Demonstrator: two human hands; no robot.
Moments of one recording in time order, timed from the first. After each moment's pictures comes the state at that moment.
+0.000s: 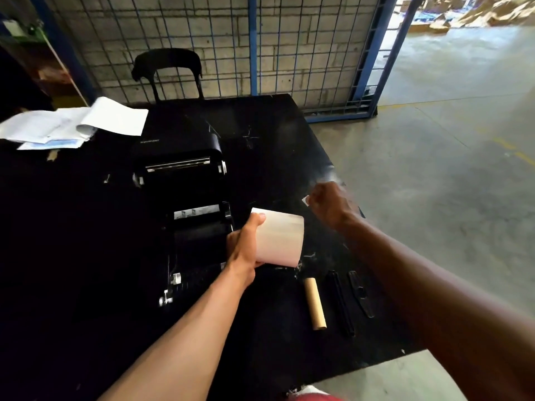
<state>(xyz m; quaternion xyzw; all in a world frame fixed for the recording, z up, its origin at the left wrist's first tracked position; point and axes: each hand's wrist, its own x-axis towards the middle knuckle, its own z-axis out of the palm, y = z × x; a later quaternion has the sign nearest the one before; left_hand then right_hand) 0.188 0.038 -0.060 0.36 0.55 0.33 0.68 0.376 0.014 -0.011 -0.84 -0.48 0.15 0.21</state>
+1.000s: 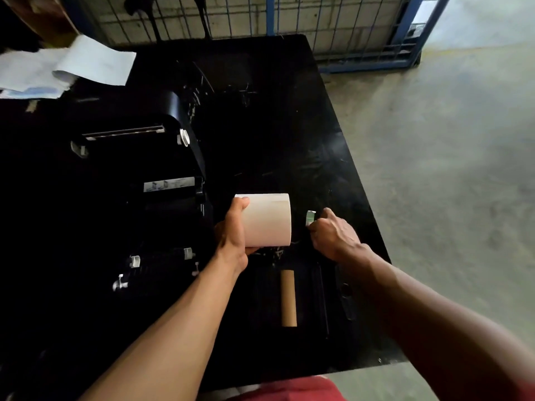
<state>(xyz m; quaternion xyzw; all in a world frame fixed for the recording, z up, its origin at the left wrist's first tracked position) 0.254 0.044 -0.095 0.26 0.62 0.33 0.67 0.452 -0.007 -0.143 -0.77 -0.60 0.21 -0.02</state>
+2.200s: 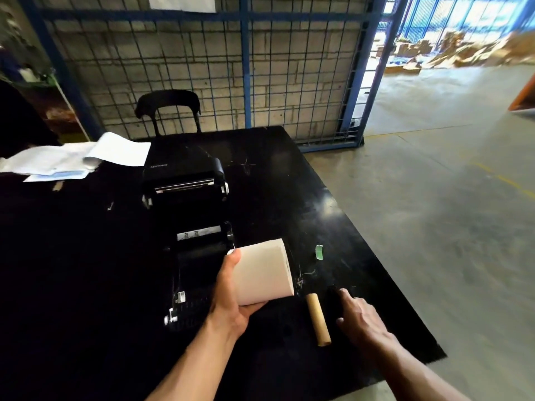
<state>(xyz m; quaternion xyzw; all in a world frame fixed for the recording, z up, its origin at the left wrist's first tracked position) 0.136 -0.001 -0.071 0.30 0.46 0.35 0.76 0.357 -0.133 -0.137 -0.88 -0.42 0.24 0.01</state>
